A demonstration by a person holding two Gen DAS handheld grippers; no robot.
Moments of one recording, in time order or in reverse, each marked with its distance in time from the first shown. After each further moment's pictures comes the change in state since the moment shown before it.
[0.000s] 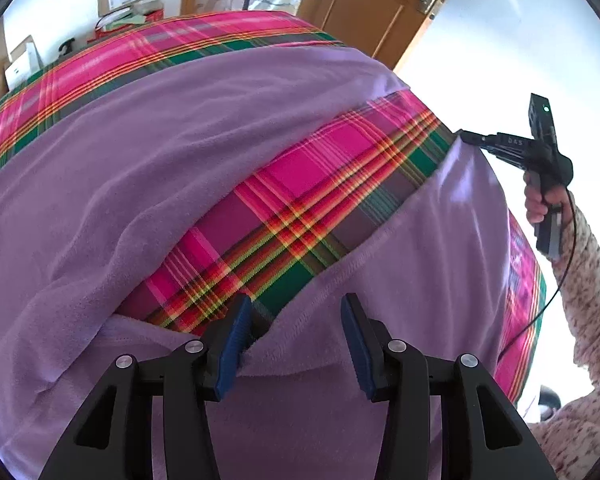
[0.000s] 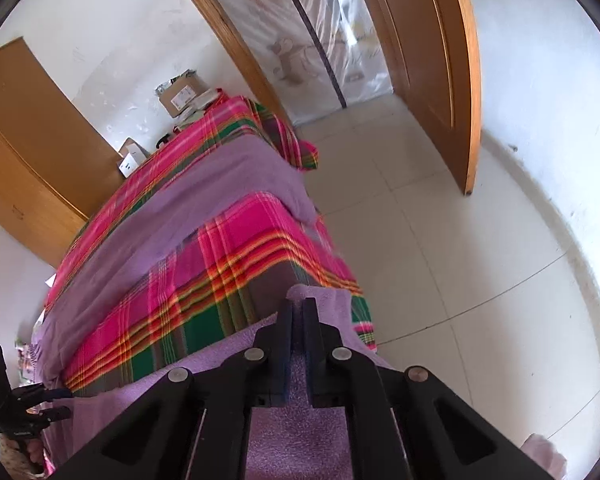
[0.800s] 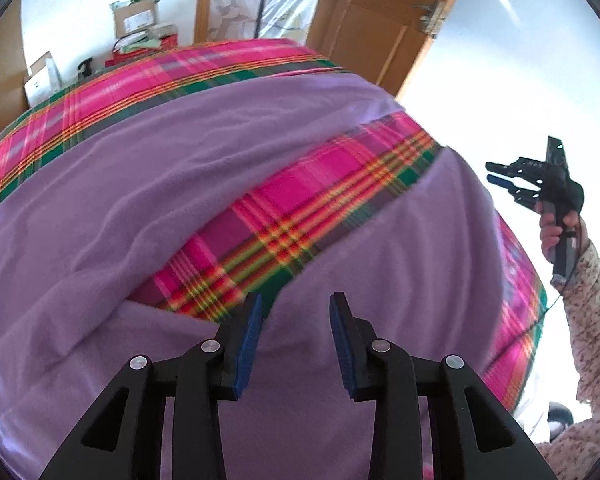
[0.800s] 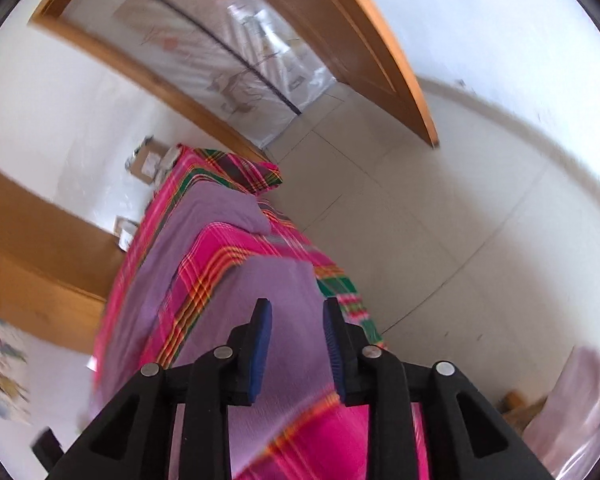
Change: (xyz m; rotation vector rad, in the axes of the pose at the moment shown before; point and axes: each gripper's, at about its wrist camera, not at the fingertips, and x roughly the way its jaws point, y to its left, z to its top) left arm -0.028 -0.030 -0.014 0.014 -0.098 0.045; right arm -0.039 -0.072 -0.037 0.414 -0.044 0.102
